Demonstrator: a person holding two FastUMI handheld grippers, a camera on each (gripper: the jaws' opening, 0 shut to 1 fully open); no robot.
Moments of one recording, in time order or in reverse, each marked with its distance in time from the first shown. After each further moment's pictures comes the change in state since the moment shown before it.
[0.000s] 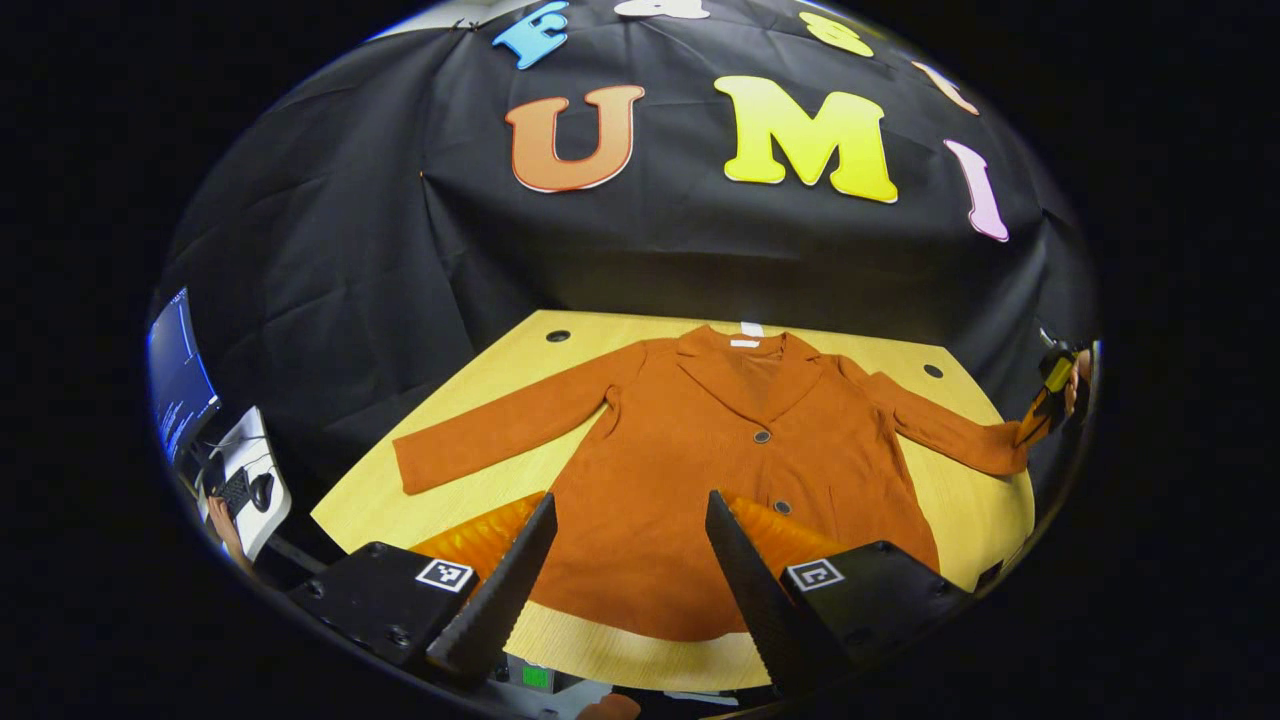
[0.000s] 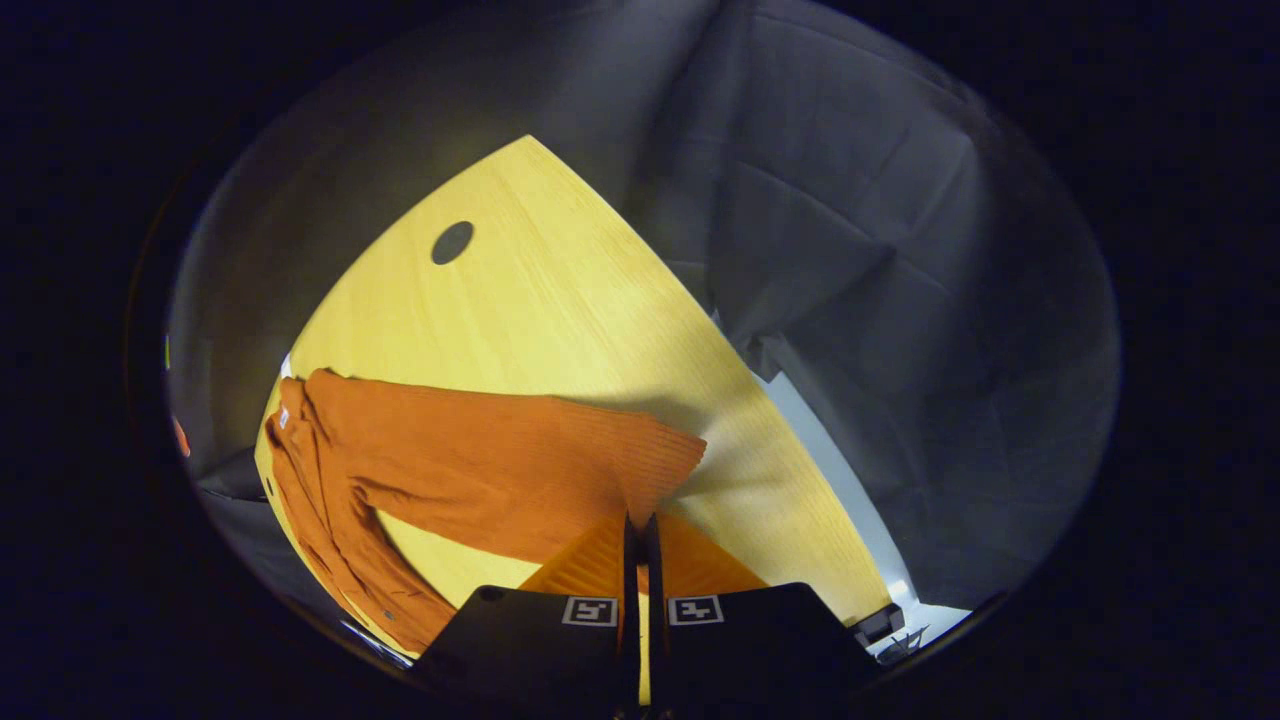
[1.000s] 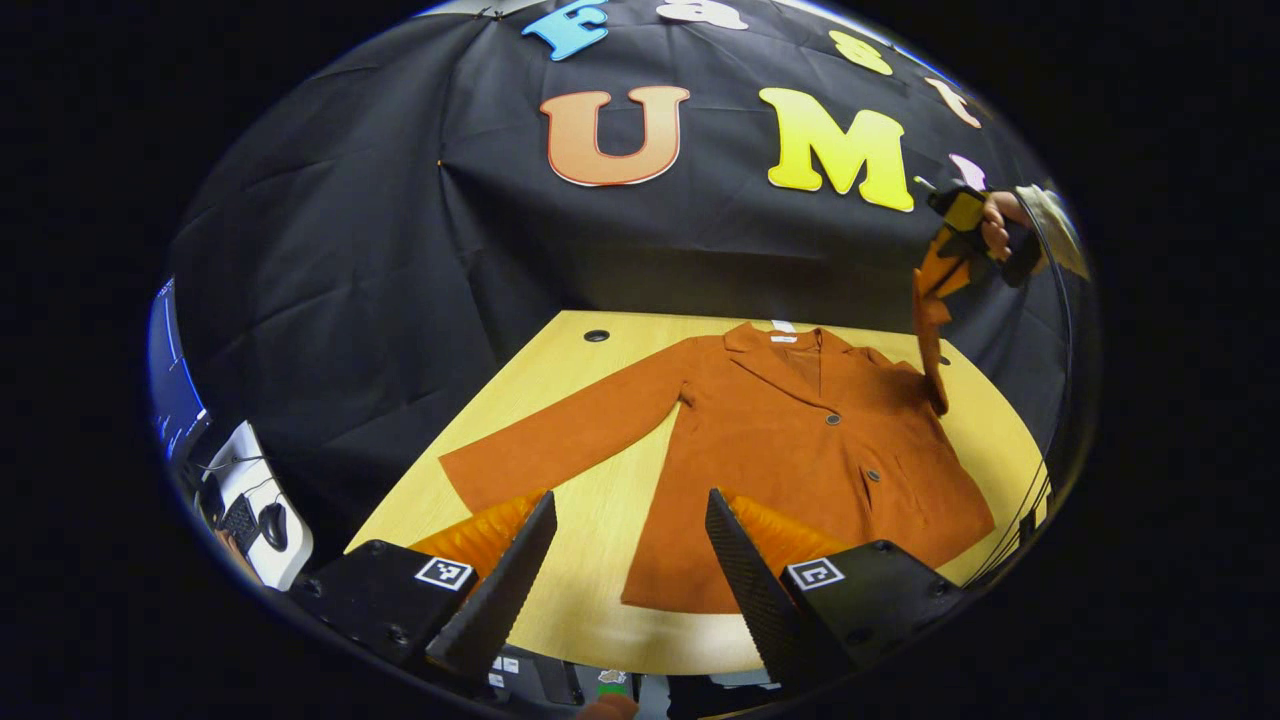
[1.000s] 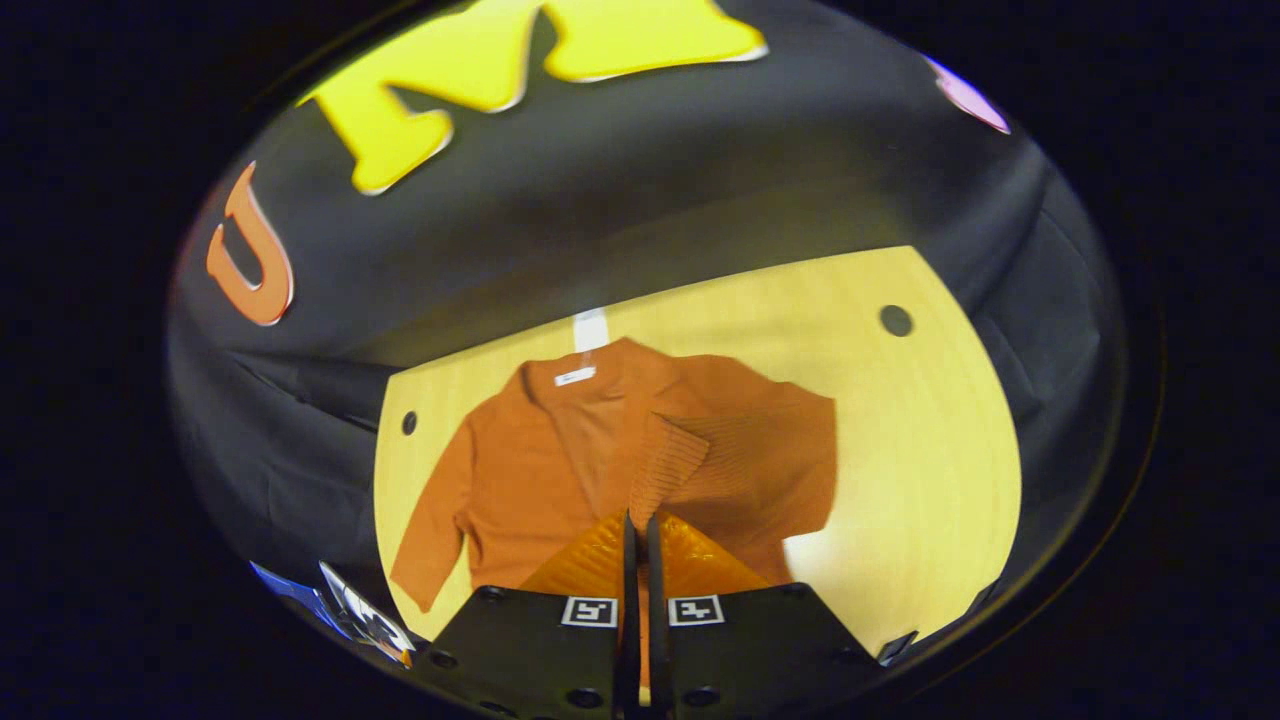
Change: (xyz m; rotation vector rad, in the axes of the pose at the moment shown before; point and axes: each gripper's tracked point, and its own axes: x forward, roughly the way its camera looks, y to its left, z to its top) left arm 0.008 0.130 -0.002 0.033 -0.041 -0.058; right arm -0.115 0.434 -0.108 -0.401 -0.126 0.292
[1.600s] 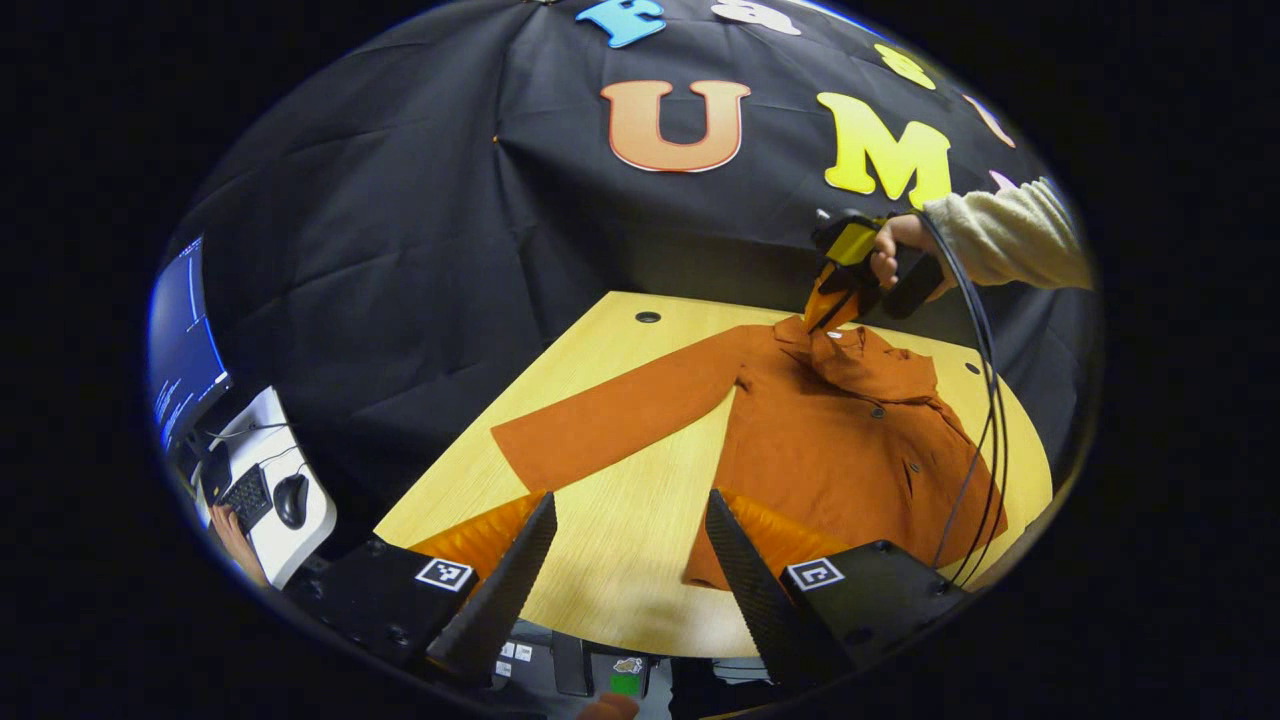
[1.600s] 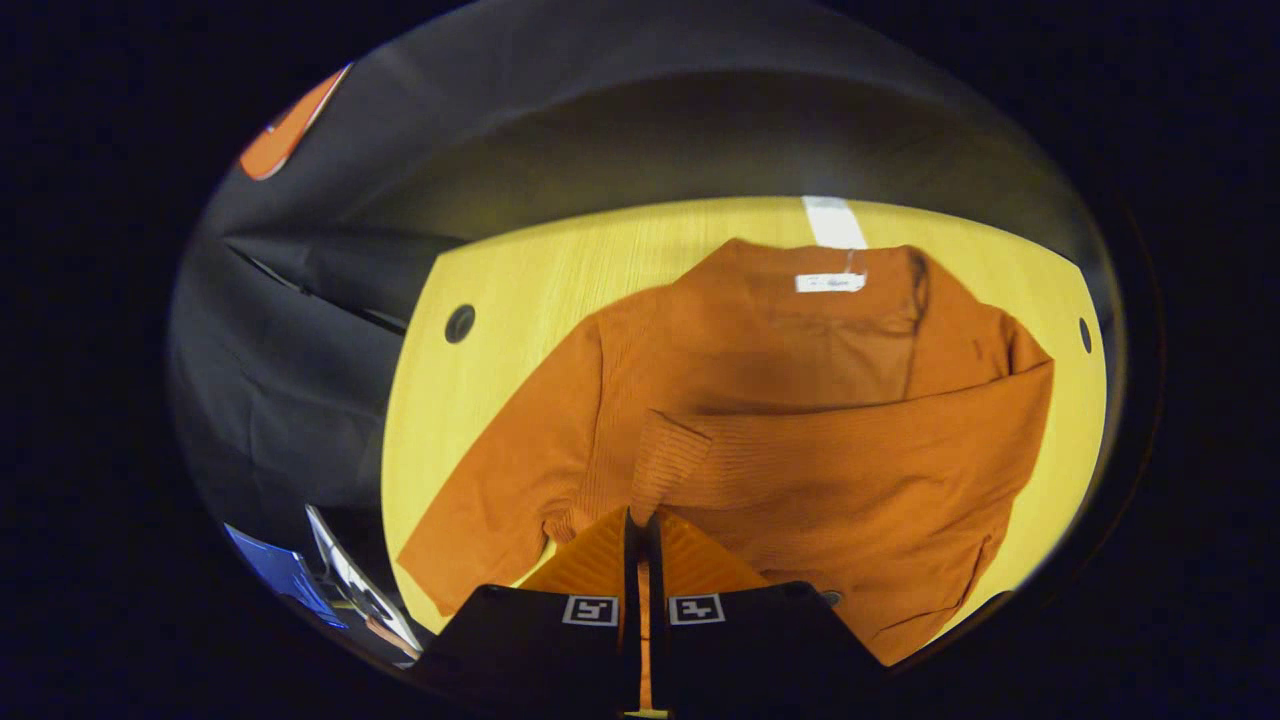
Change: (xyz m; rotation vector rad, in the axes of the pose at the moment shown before) left arm -0.009 0.050 -0.028 -0.103 0.054 0.102; right arm 0.182 0.175 -0.087 -0.188 0.246 0.051
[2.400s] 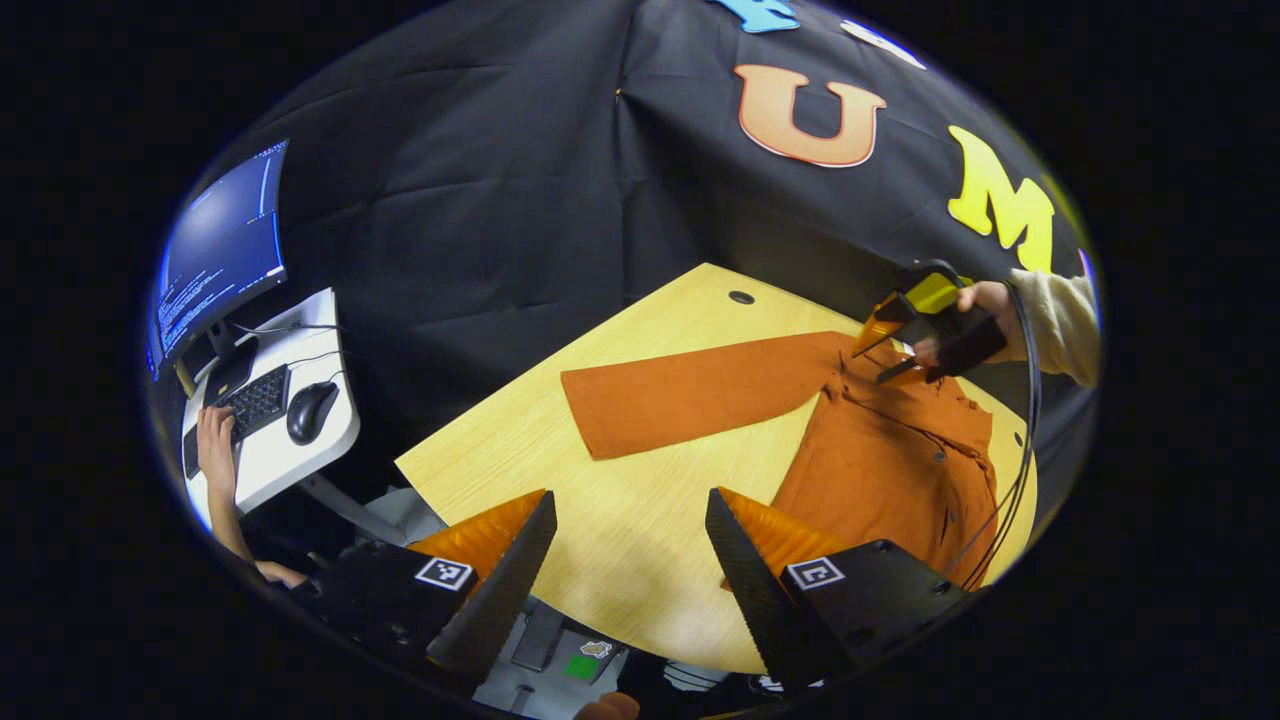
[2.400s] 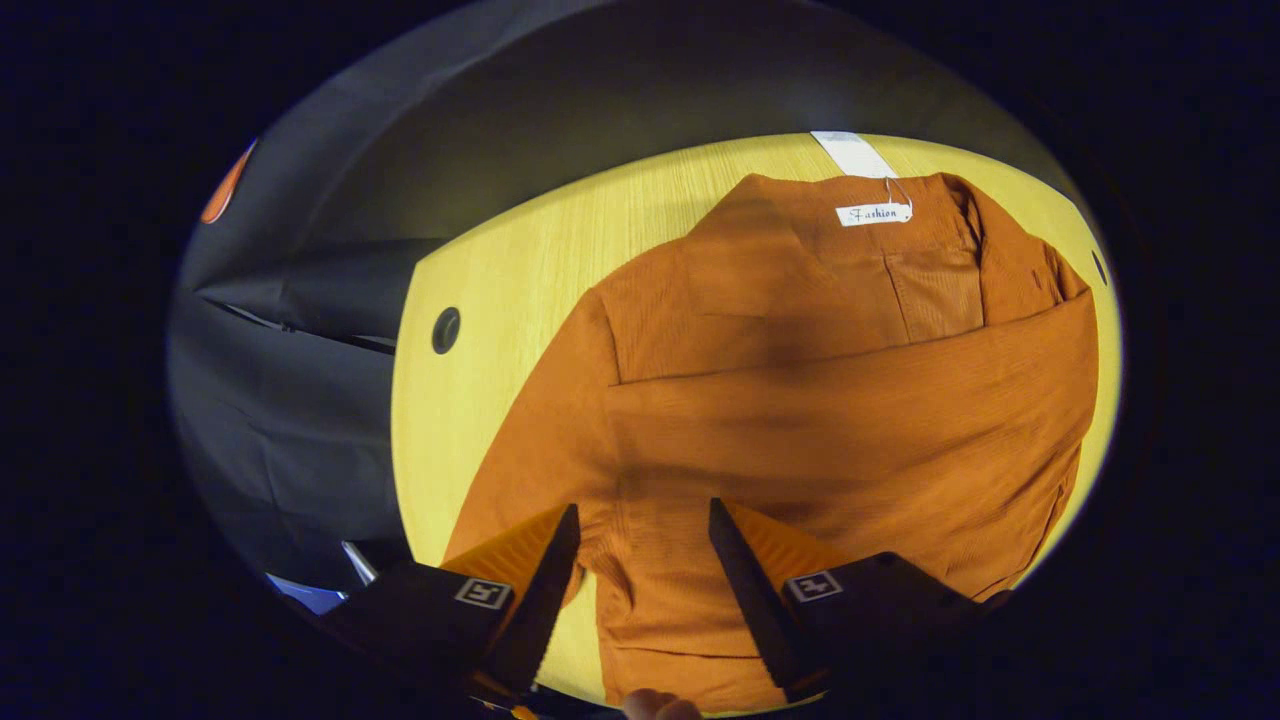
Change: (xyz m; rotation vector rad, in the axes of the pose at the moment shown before) left arm 0.030 0.046 -0.017 -0.275 0.096 0.173; right arm 0.018 0.023 -0.007 0.181 0.035 0.101
